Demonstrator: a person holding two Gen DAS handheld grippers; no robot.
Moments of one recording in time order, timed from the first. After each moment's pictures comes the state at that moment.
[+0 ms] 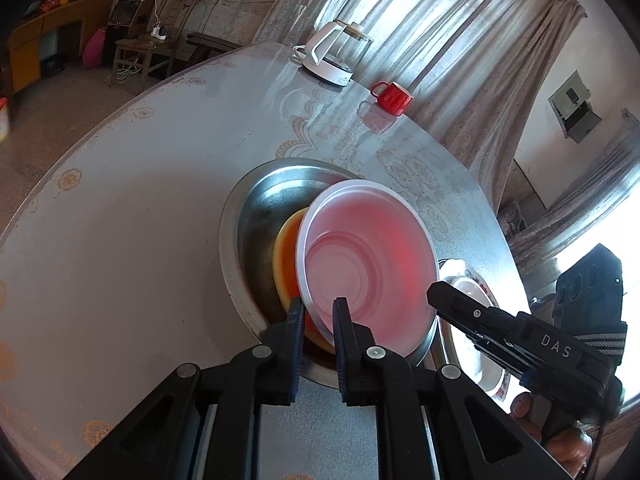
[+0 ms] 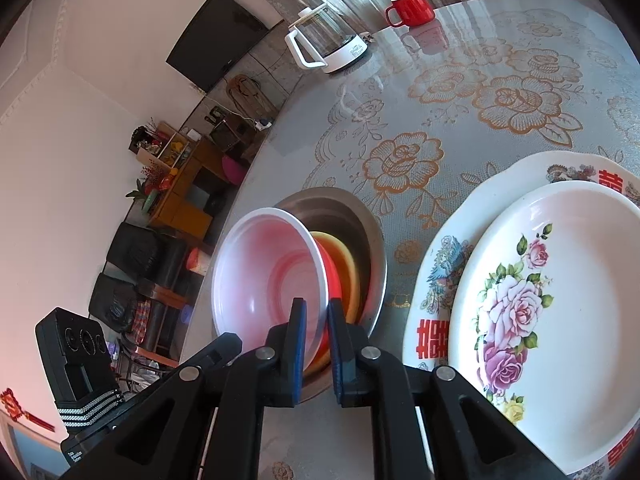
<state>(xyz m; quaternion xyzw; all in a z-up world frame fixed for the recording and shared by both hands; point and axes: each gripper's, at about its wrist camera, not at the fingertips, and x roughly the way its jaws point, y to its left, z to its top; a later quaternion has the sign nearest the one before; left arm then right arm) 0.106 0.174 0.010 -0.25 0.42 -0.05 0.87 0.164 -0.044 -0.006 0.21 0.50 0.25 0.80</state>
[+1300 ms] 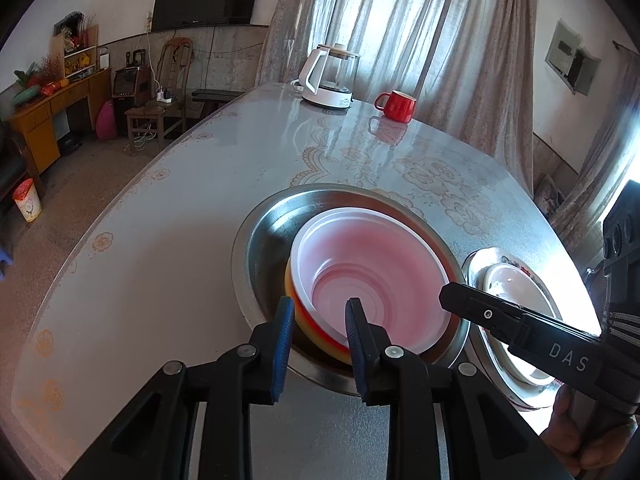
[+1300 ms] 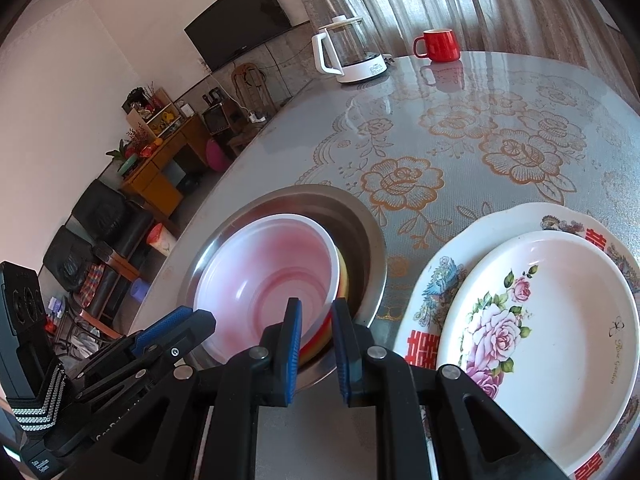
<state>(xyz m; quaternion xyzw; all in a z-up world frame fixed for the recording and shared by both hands) 0.092 0.153 0.013 -0.12 0.39 0.00 0.92 0.147 -0.024 0.003 0.09 0.47 0.24 0.84</state>
